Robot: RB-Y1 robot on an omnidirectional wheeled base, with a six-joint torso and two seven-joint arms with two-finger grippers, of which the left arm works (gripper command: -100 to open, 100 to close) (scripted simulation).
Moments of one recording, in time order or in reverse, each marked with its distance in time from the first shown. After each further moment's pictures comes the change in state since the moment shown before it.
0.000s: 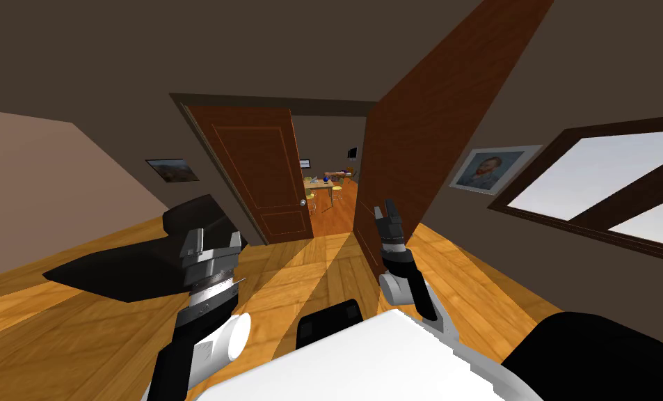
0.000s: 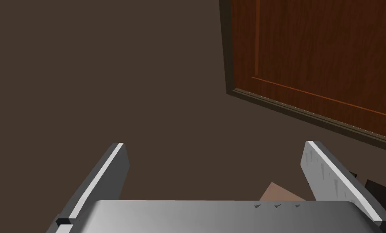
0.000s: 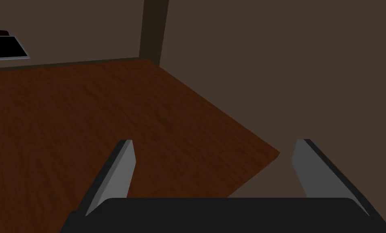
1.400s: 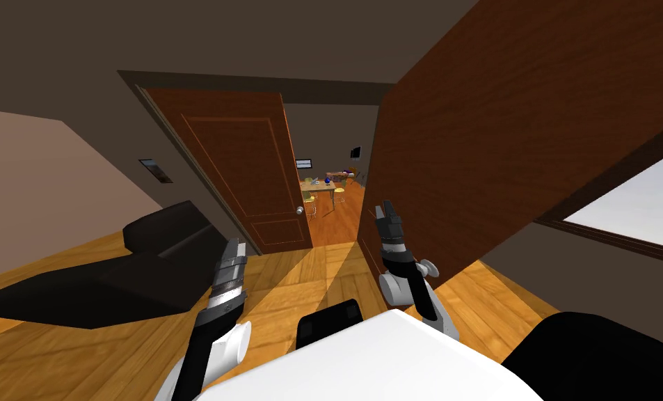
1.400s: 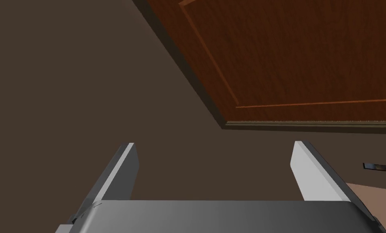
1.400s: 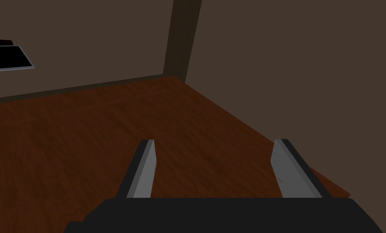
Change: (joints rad) arm 0.000 0.058 0.027 0.221 -0.148 -0.115 -0.203
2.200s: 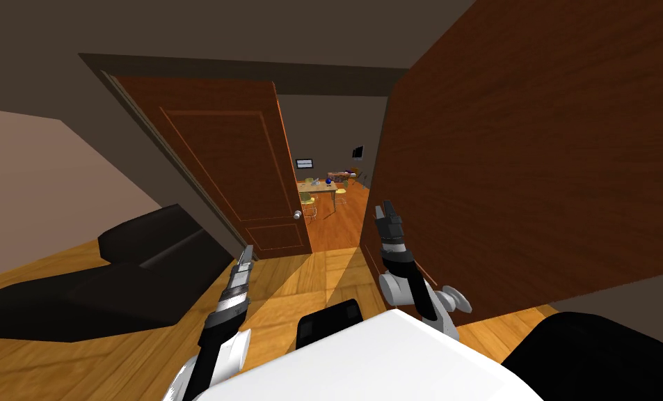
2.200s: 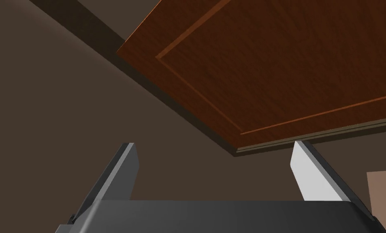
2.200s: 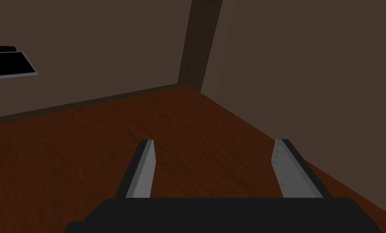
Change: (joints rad) arm -0.014 0.023 0.022 0.166 -0.107 -0.078 -0.149
